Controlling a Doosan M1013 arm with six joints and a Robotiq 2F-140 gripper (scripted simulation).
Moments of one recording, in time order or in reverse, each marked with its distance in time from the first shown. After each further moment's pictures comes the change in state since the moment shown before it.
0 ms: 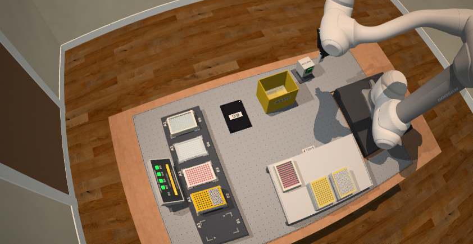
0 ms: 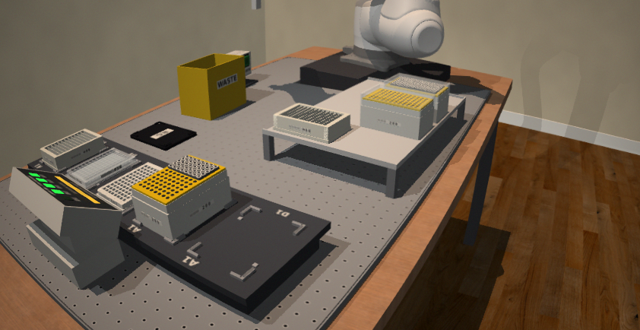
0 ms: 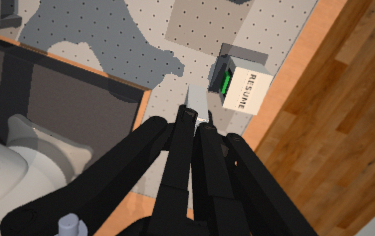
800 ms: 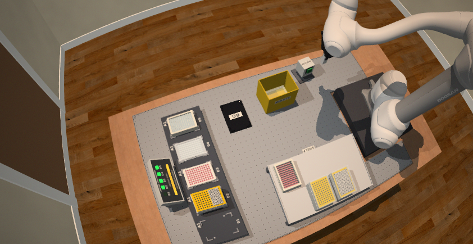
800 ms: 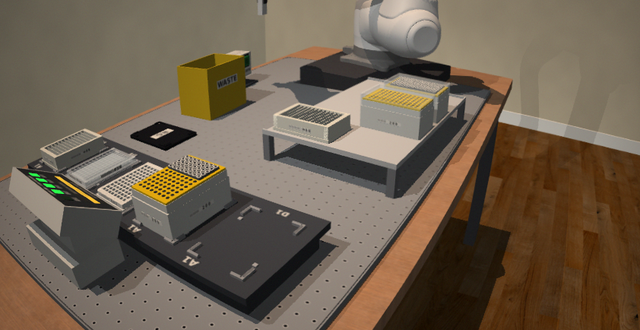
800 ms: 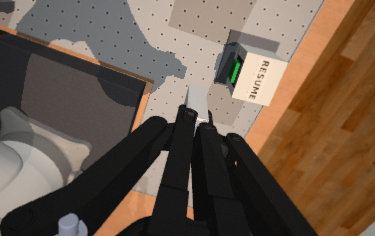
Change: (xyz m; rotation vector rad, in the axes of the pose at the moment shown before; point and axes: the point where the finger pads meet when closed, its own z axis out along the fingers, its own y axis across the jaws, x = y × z) arm -0.028 -0.003 0.021 0.000 0.000 0.000
